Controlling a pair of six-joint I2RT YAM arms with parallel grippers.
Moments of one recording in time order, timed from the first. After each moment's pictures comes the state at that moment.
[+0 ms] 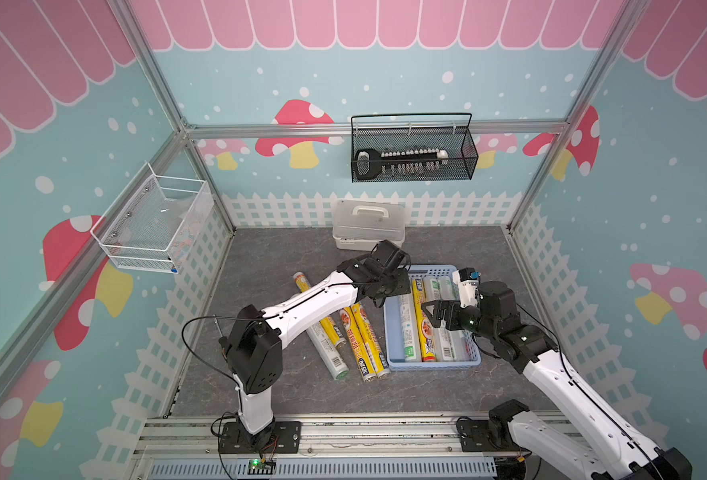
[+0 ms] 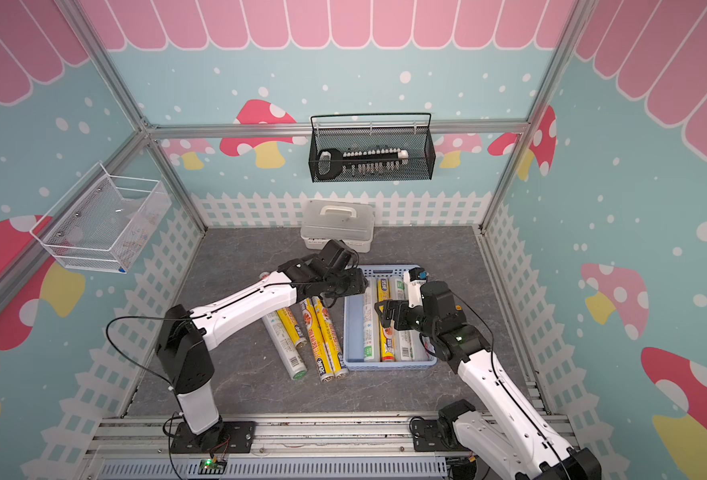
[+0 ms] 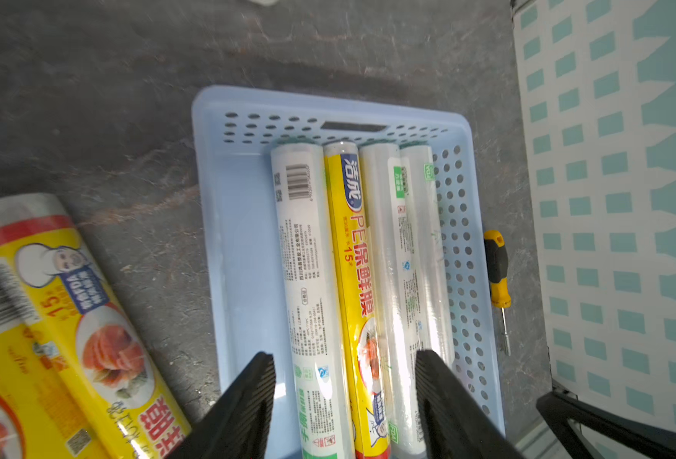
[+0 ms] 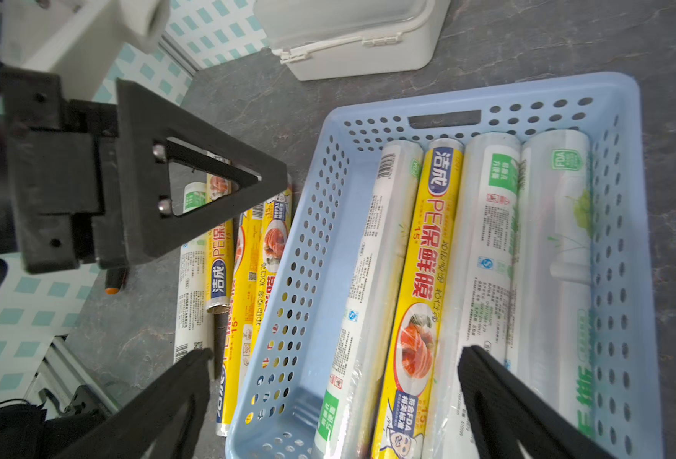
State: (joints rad) left arm -0.80 1.81 1.59 -0.61 -0.03 -0.78; right arm 0.38 0.92 0.75 -0.43 -0.26 0.40
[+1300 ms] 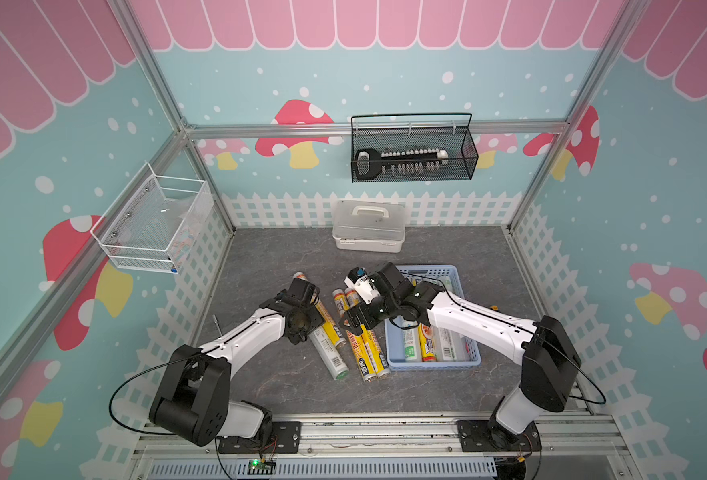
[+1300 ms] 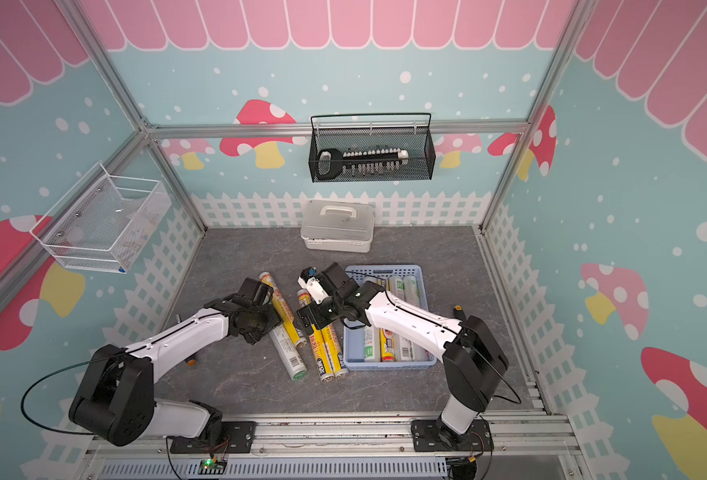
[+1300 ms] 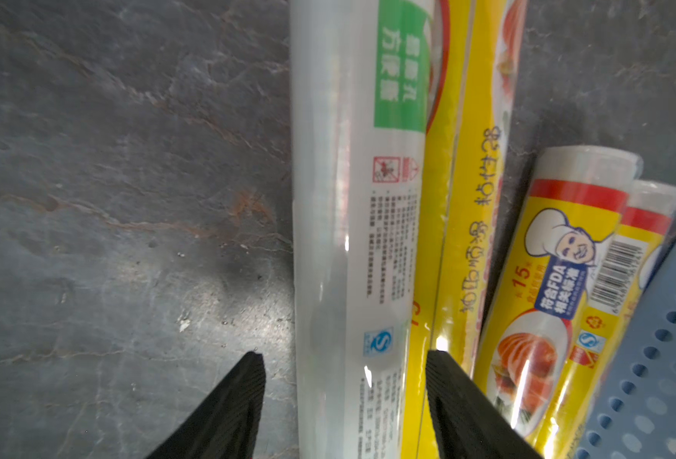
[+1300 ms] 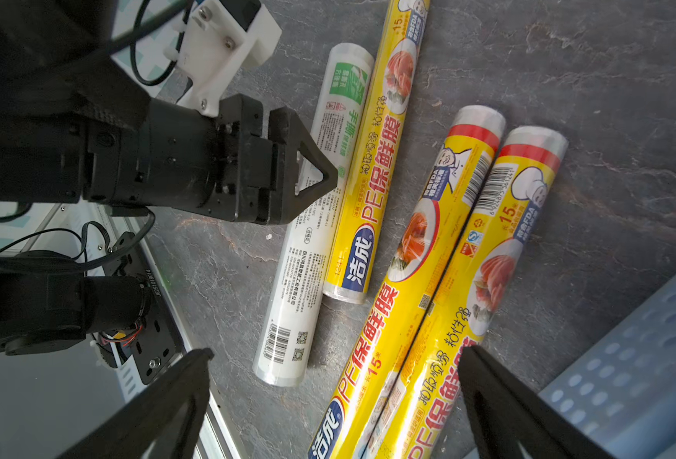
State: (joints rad) left arm -0.34 1.42 0.82 -0.59 -0.01 -0.95; right arm 0.86 1.66 1.31 -0.50 -0.28 0.24
